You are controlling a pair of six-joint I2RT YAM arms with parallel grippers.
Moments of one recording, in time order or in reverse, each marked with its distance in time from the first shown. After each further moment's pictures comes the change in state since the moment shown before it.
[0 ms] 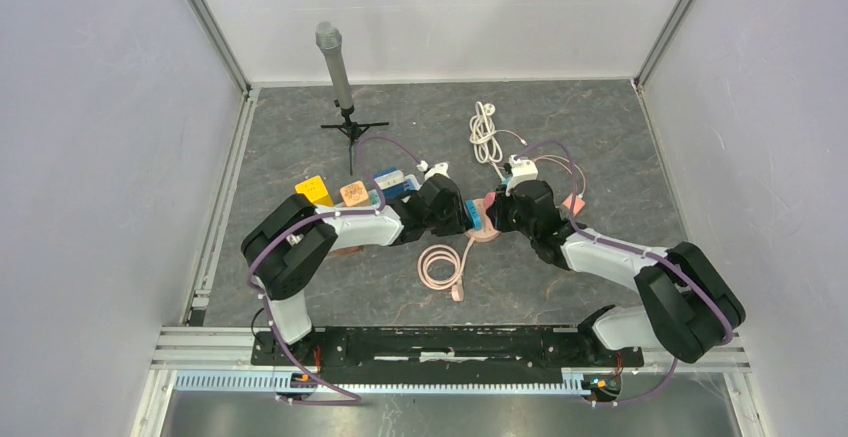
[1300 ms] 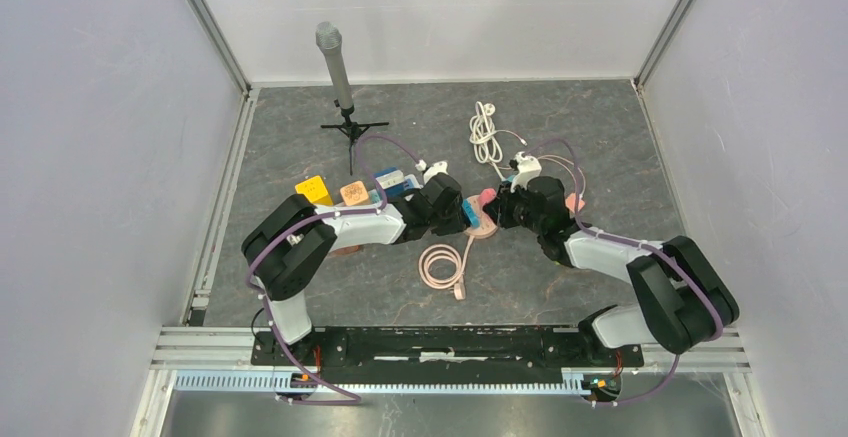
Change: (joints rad) left arm -0.009 0.012 0.034 -0.071 -0.051 -0.042; right arm -0.123 0.037 -0.037 0.150 -0.270 0.011
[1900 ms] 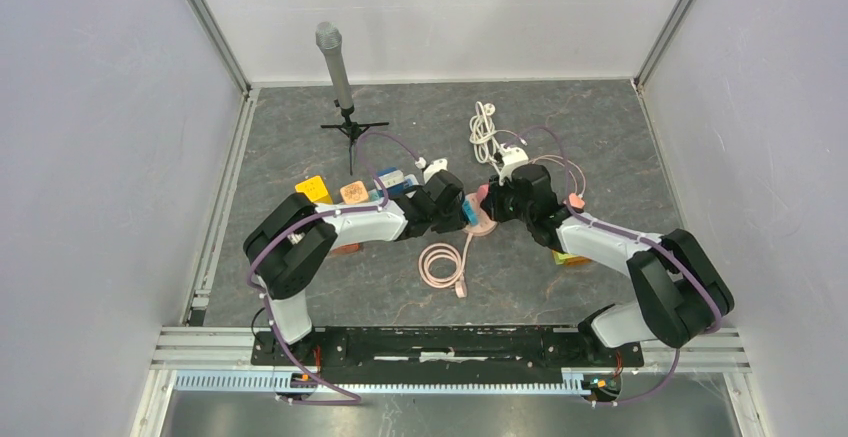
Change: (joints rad) left arm 0.005 0.011 0.039 -0.060 -0.041 0.002; right arm 0.078 0.036 0.145 -0.208 0.134 -0.120
